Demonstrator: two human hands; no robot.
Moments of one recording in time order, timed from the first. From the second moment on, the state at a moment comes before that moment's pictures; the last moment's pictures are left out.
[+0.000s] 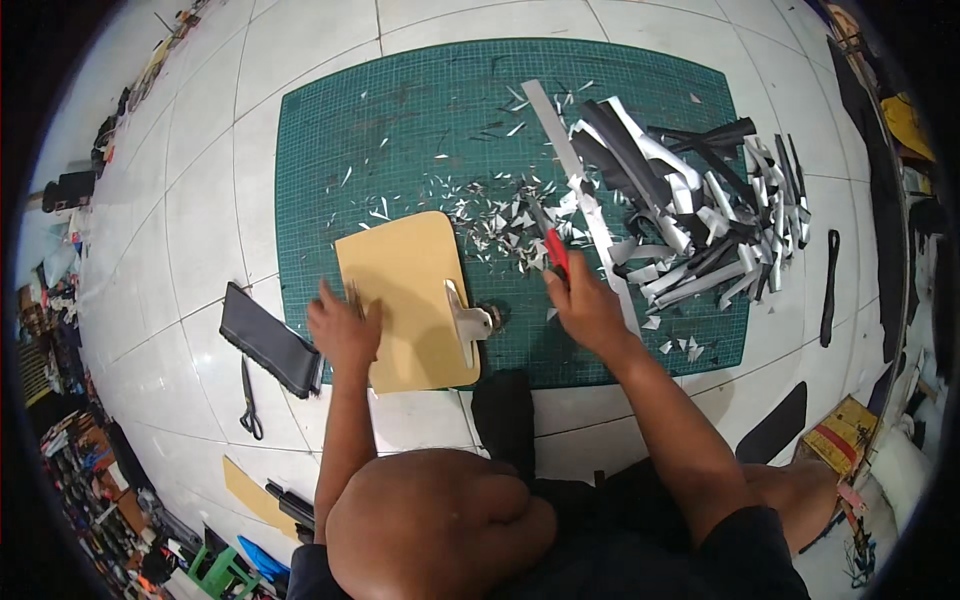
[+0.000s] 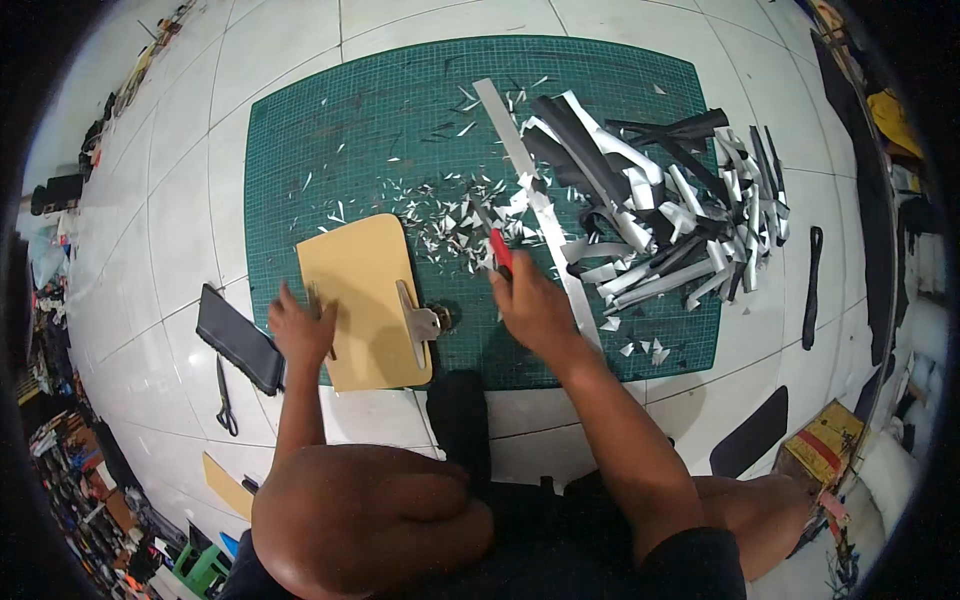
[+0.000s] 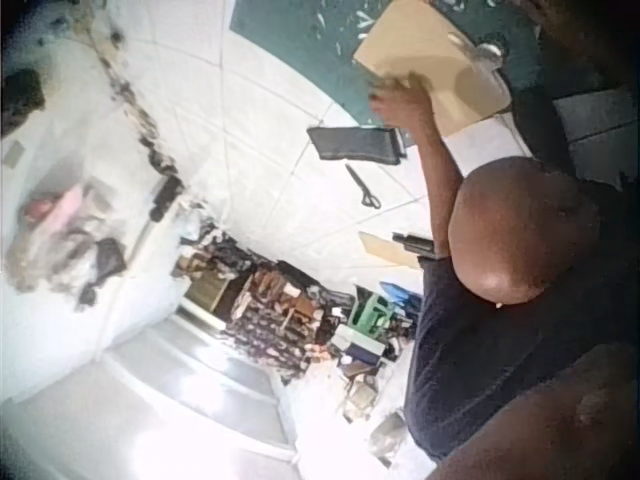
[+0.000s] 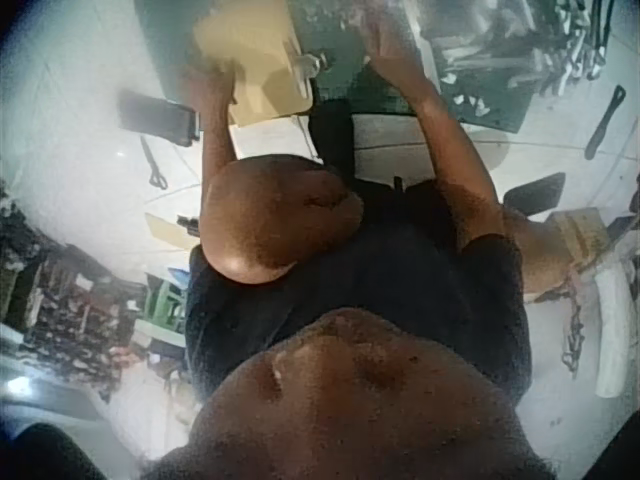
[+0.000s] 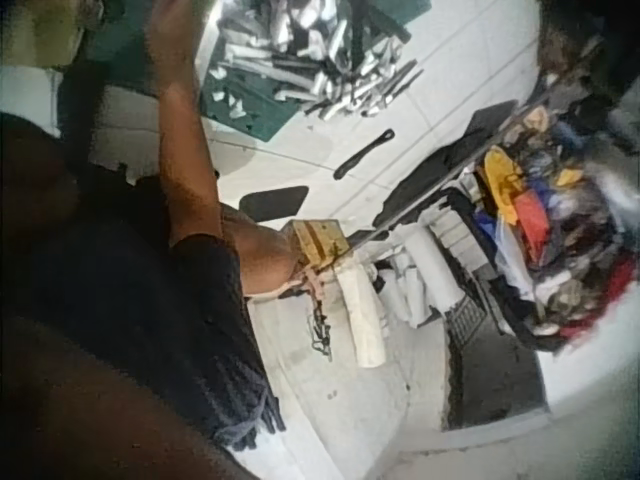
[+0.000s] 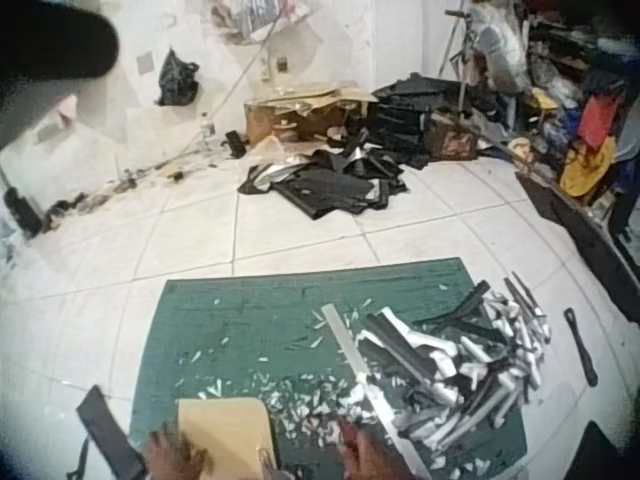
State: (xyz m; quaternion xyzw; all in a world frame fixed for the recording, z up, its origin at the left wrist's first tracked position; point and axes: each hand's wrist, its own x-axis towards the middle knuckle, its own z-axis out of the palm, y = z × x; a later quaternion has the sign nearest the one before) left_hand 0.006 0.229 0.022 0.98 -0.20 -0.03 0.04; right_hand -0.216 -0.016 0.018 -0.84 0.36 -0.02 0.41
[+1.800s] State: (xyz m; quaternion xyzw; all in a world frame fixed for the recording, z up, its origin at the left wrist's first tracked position) left_hand 0.034 0.187 0.023 0.93 -0.31 -0.19 -0.05; right_hand -0.158 0.044 0.012 -0.96 -0.05 0.18 0.22
